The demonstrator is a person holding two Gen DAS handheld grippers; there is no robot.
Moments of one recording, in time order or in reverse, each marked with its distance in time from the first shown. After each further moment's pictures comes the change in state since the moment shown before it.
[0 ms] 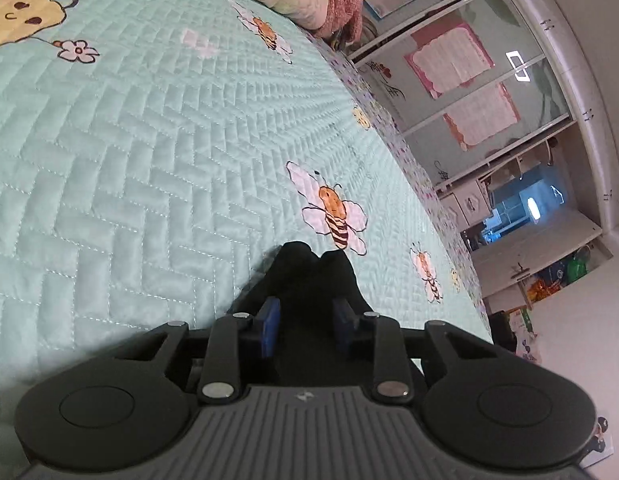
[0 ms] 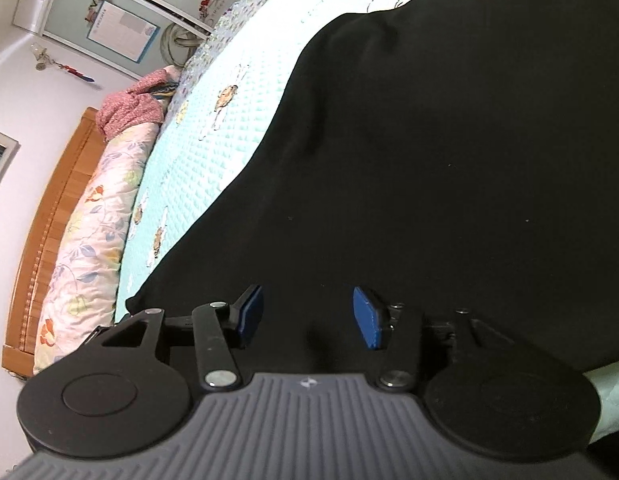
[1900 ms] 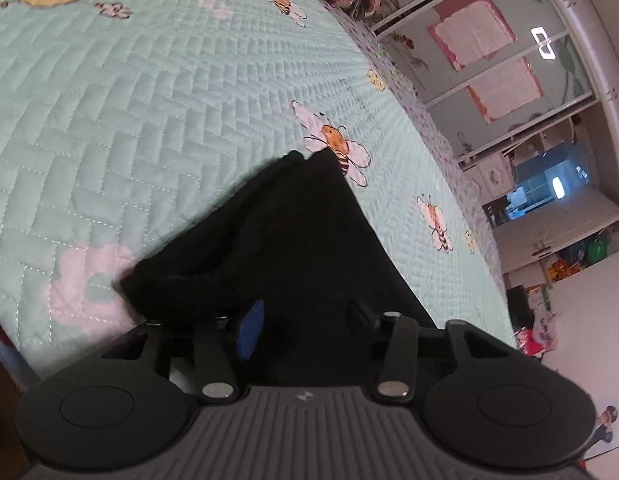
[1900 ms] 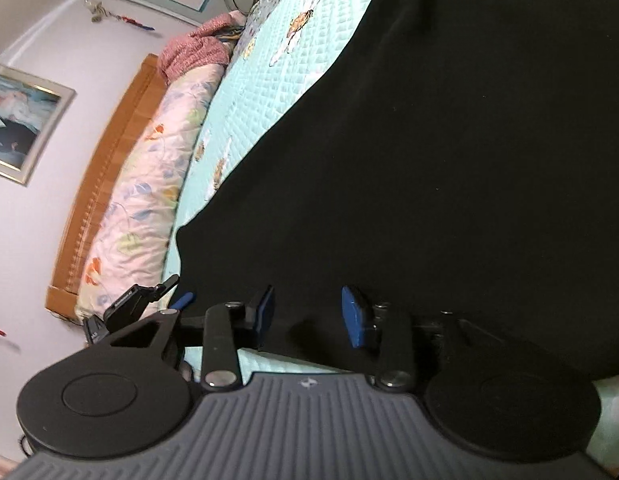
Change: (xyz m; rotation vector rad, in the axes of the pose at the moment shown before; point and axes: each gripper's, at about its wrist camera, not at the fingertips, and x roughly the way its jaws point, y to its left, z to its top) left arm 0.004 -0.032 -0.038 0.001 0.087 0.097; right arm 0.088 0.052 -0.030 -0.067 0.160 0.221
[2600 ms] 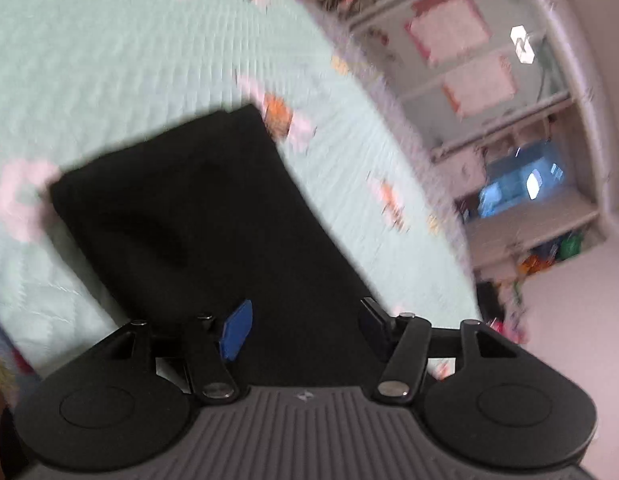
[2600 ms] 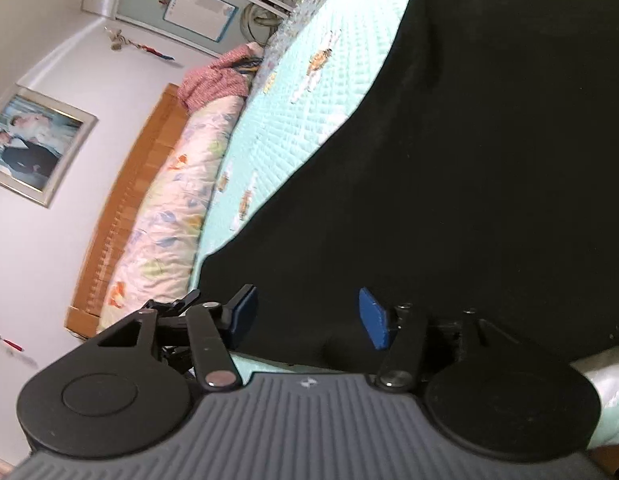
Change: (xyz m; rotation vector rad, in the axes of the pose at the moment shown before) left arm 0.007 -0.042 -0.025 -0.042 -0.025 -0.097; right arm -0.025 0.007 0.005 -0.003 -0.105 0.068
